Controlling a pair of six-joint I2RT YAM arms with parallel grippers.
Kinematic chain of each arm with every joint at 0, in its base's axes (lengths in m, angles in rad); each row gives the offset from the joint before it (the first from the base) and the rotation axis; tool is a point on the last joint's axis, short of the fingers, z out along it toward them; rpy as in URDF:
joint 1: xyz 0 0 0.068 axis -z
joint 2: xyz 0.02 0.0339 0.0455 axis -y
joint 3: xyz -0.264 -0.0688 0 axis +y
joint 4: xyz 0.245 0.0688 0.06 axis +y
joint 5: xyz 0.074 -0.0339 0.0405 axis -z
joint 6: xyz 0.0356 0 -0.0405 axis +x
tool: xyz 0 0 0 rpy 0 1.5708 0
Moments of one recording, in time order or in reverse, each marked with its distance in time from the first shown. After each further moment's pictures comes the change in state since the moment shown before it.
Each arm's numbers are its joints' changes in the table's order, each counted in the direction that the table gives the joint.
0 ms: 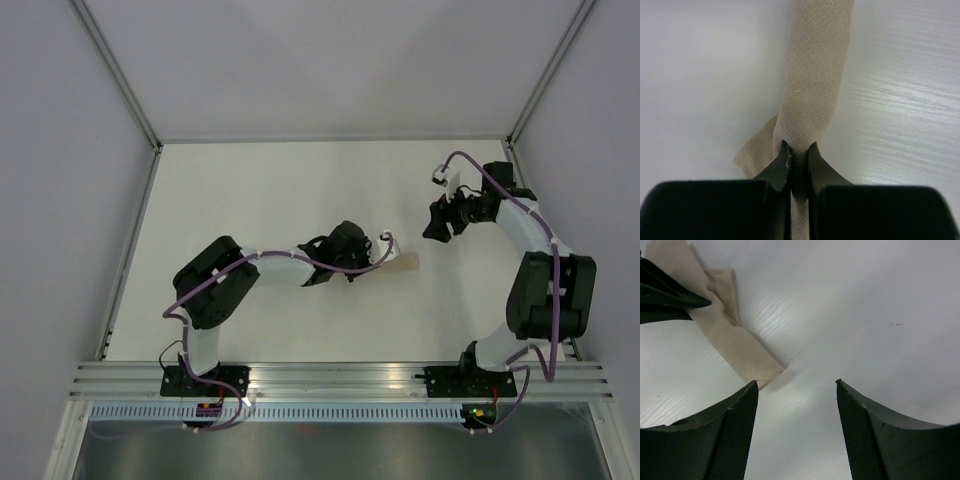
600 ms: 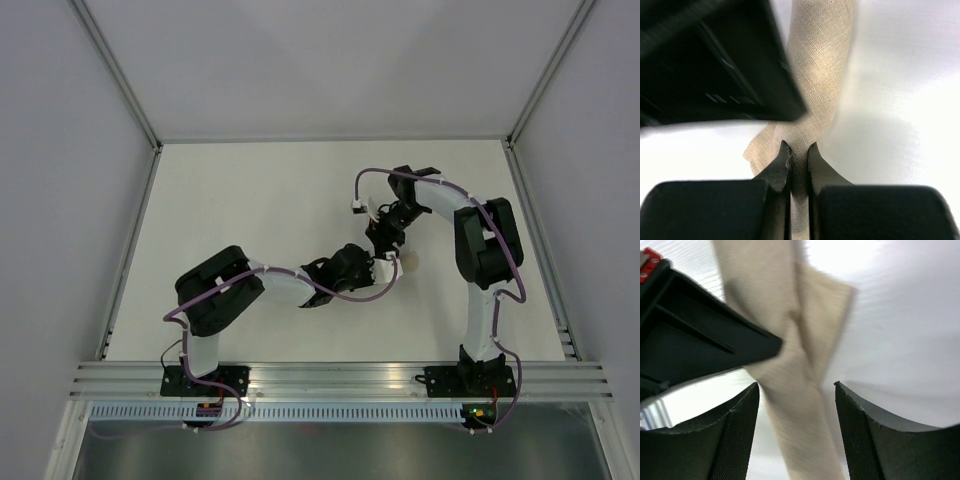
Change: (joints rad) left arm 0.101 0.015 0.128 -0.211 -0.242 0.088; right arm -0.417 -0.441 -0.332 0.381 0.093 -0.190
